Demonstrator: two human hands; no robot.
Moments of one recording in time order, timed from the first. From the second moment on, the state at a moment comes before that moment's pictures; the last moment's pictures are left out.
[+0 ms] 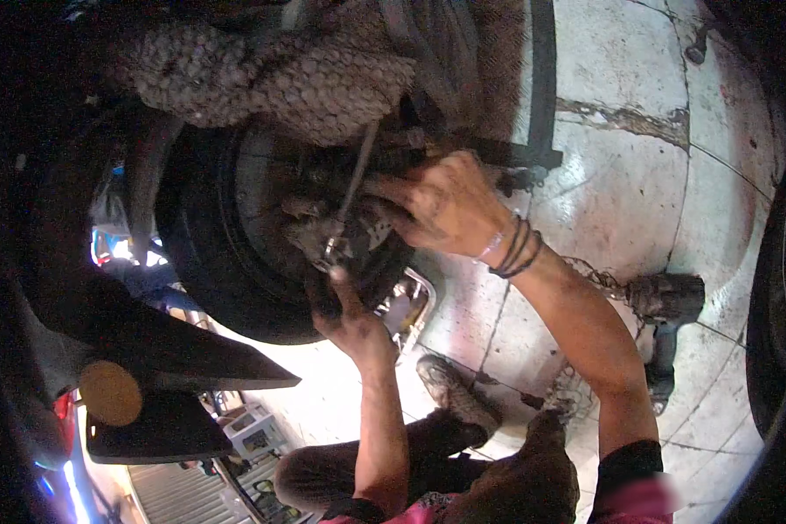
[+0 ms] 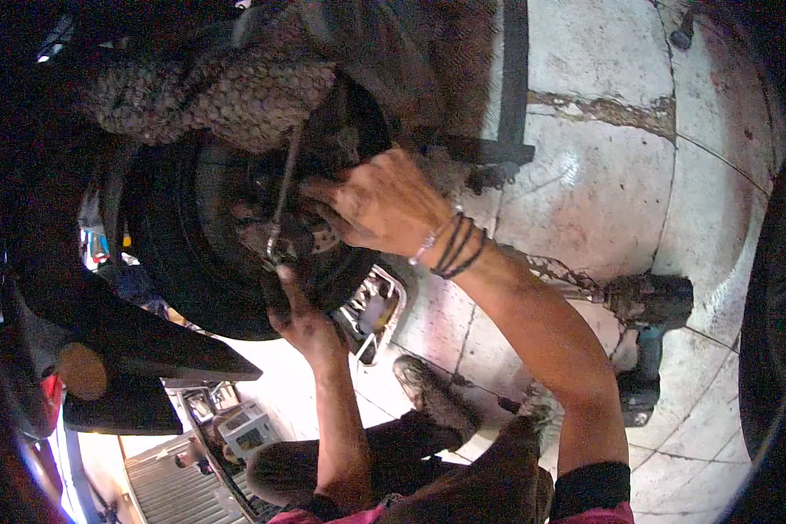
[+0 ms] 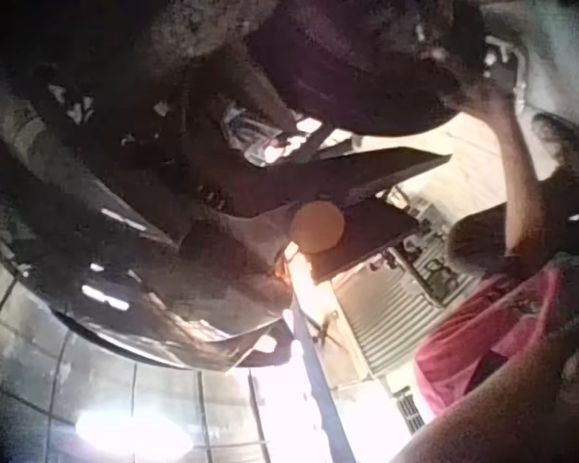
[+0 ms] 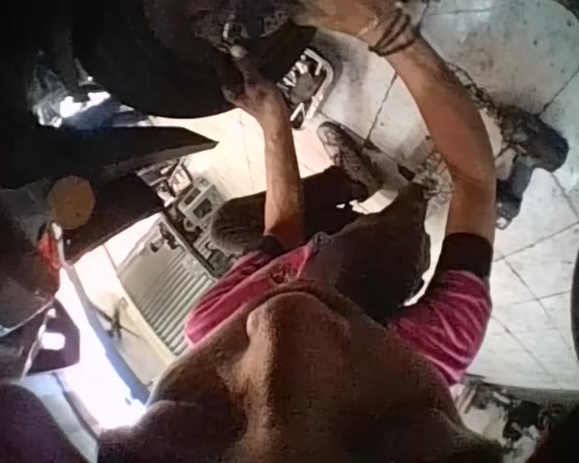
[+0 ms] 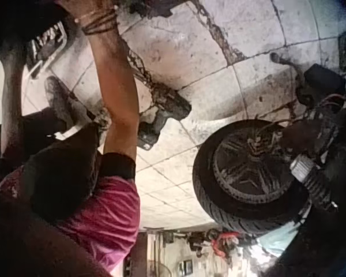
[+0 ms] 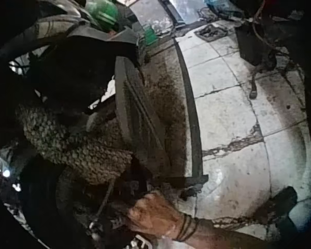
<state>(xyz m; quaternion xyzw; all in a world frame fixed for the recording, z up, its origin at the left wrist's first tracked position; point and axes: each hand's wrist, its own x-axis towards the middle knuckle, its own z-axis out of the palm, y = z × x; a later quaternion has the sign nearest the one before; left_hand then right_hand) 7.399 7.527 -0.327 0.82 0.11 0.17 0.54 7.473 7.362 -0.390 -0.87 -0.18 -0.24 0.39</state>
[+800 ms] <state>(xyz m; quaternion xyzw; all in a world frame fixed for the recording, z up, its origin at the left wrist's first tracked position) 7.340 7.504 -0.408 0.73 0.20 0.17 0.63 7.067 7.135 -0.481 -0.76 0.38 0.19 0.49</state>
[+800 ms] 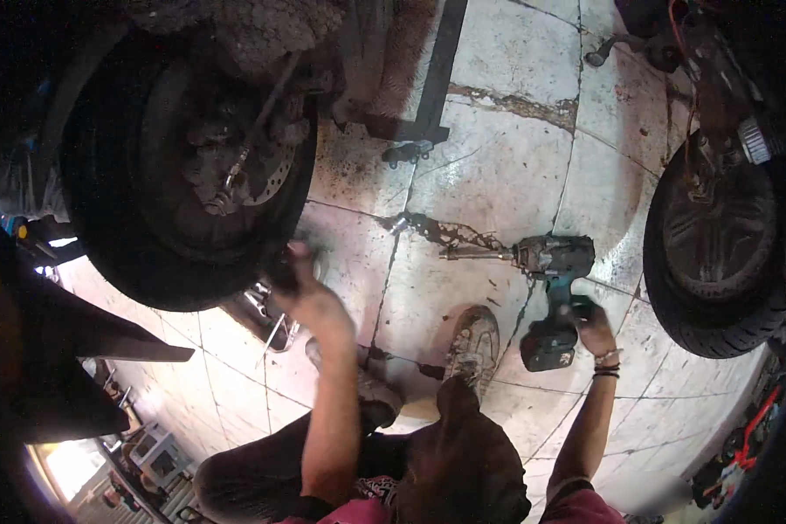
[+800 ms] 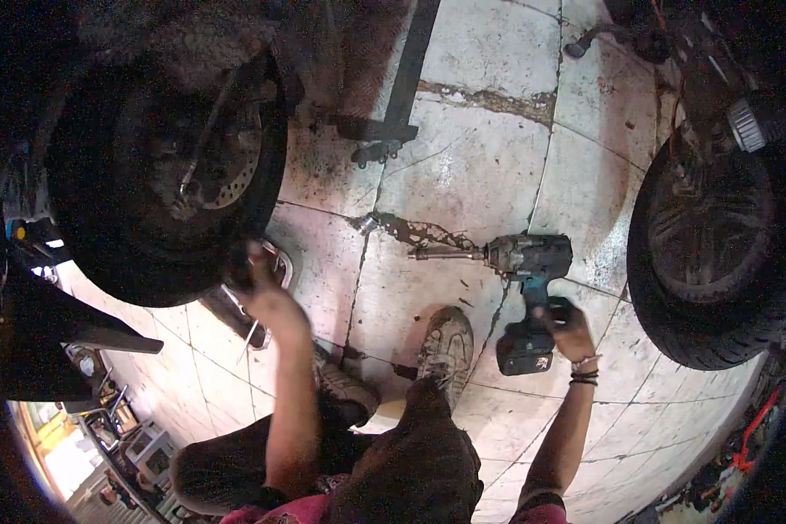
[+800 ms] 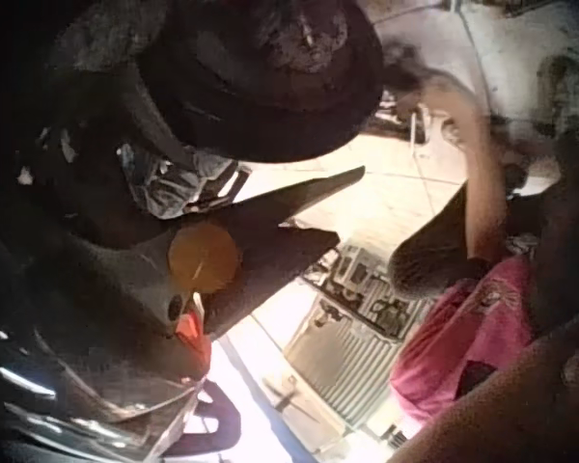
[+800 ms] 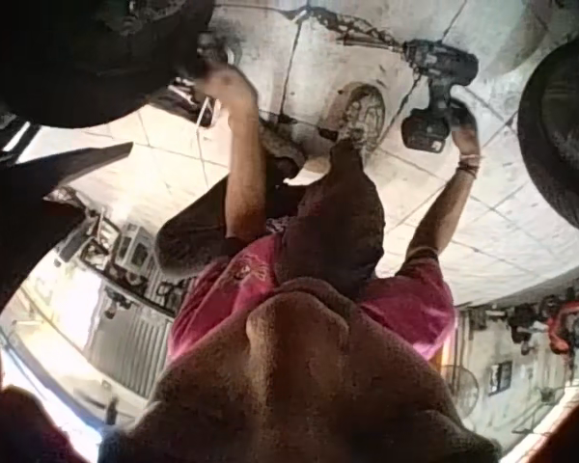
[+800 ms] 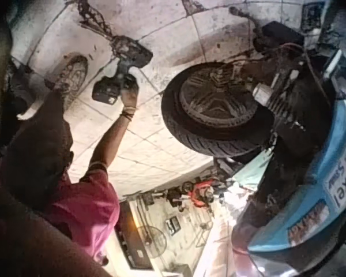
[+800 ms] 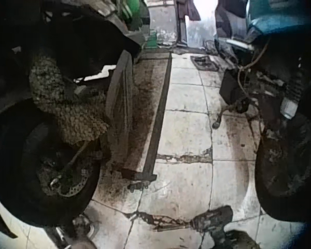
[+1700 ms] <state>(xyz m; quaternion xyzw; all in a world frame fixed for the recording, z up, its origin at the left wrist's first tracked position) 7.382 7.414 -0.314 0.50 0.12 -0.17 0.84 7.281 7.252 -0.387 -0.71 0.04 -0.07 0.70</state>
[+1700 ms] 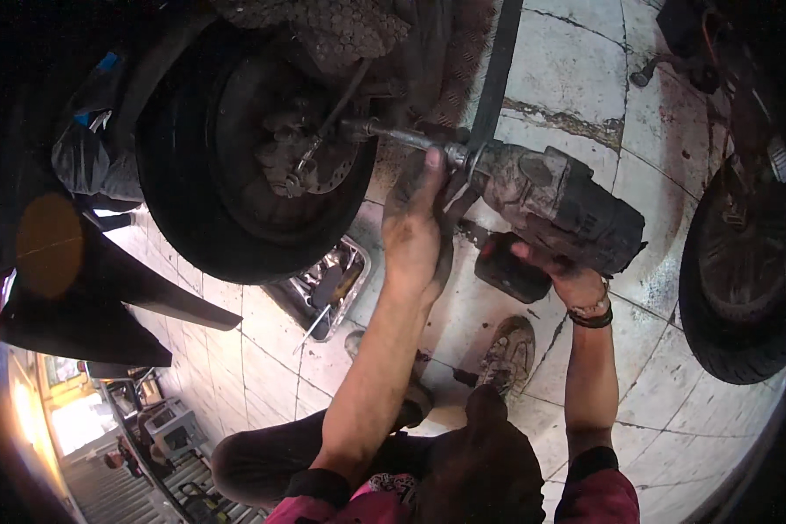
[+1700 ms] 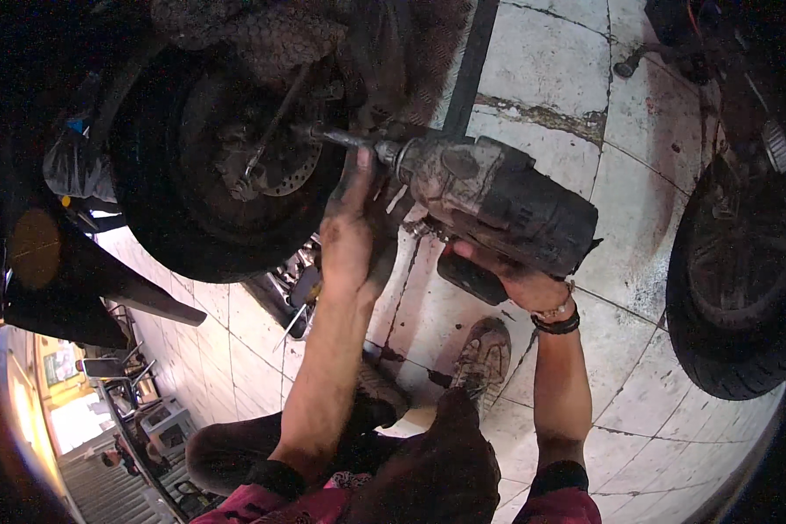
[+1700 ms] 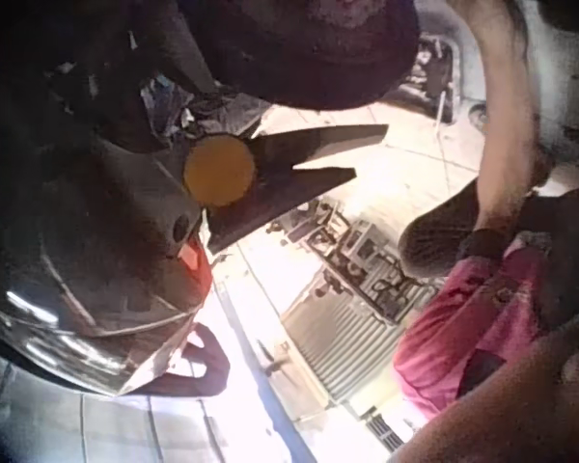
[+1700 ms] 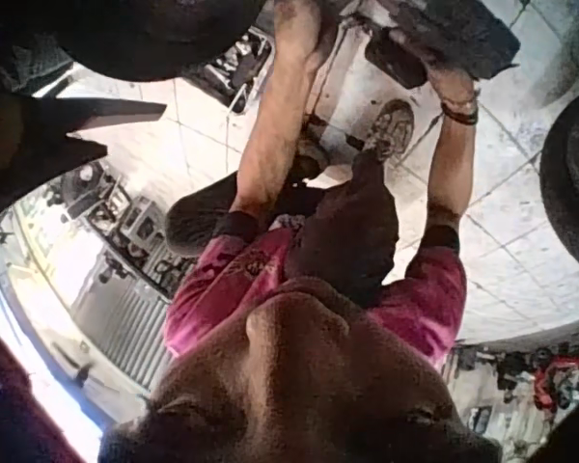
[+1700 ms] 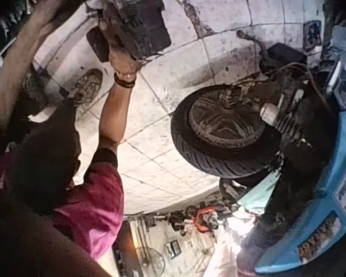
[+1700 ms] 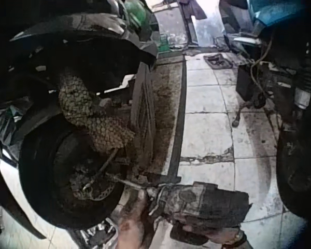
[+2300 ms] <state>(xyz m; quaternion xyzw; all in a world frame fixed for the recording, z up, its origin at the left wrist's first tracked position) 7.412 7.419 -0.332 0.49 0.18 -0.16 0.84 7.324 7.236 -0.375 -0.52 0.13 0.08 0.84</state>
